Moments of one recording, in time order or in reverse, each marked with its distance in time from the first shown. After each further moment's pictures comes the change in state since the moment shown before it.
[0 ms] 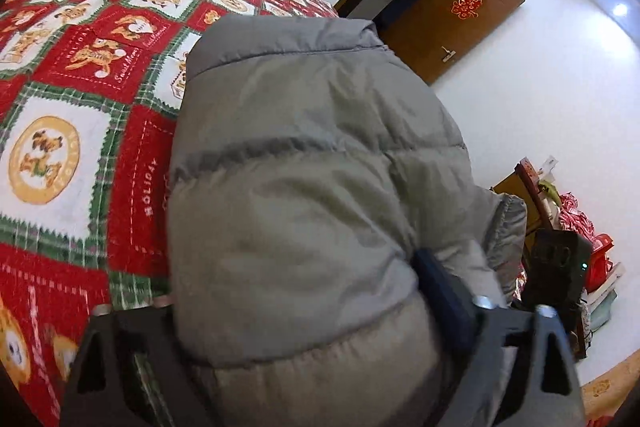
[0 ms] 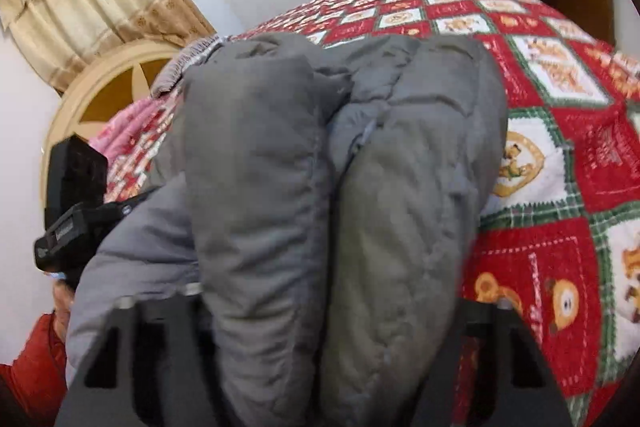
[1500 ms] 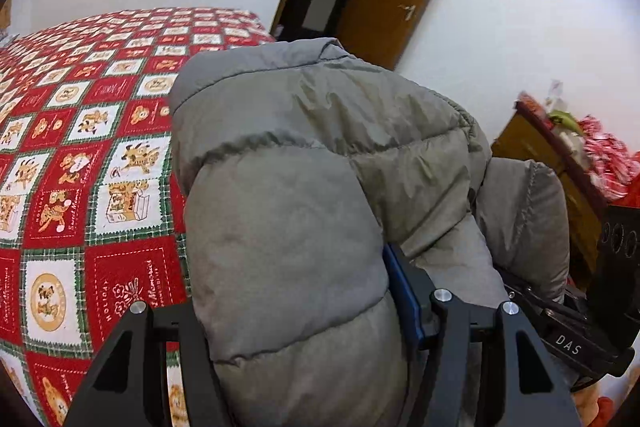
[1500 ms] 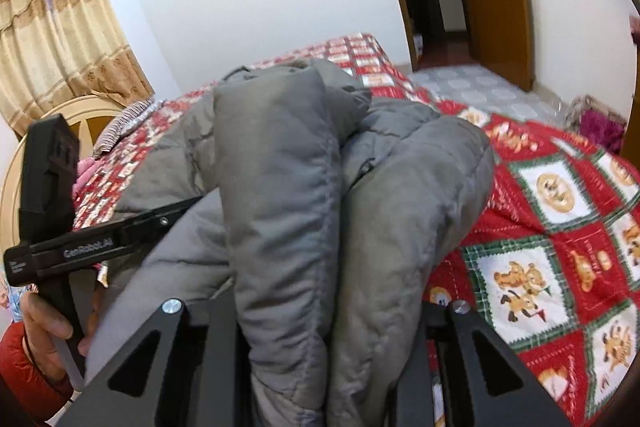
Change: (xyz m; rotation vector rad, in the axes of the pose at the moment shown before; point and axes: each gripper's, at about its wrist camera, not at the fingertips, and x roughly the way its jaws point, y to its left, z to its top) left arm 0.093 -0.188 0.012 0.301 0.008 0.152; right arm -0.174 -0.151 0.006 0.067 -0.203 -0.231
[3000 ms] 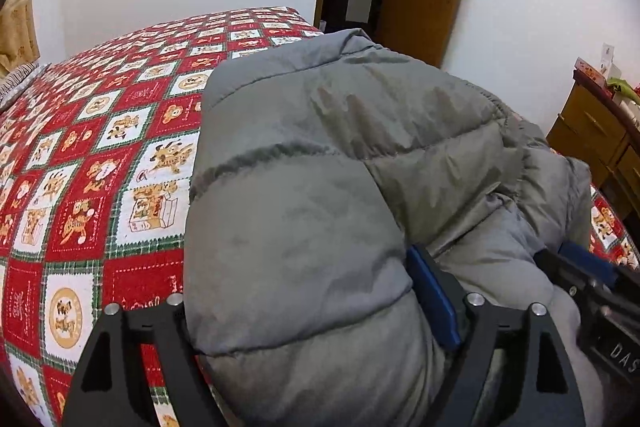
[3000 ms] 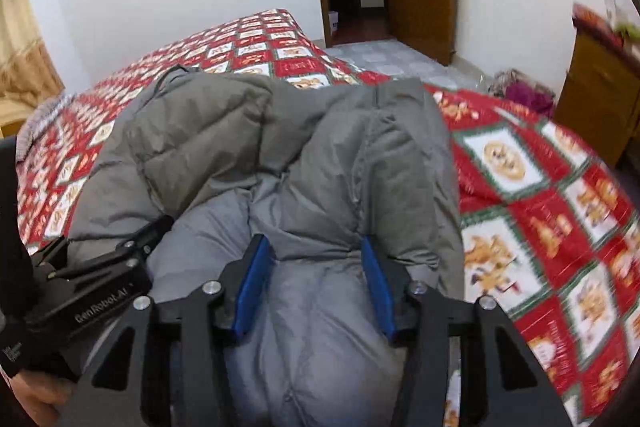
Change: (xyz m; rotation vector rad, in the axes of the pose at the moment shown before) left arm 0.041 0.002 -0.009 0.072 0.009 0.256; right arm -0.009 0.006 -0.007 0.110 0.074 -0.344
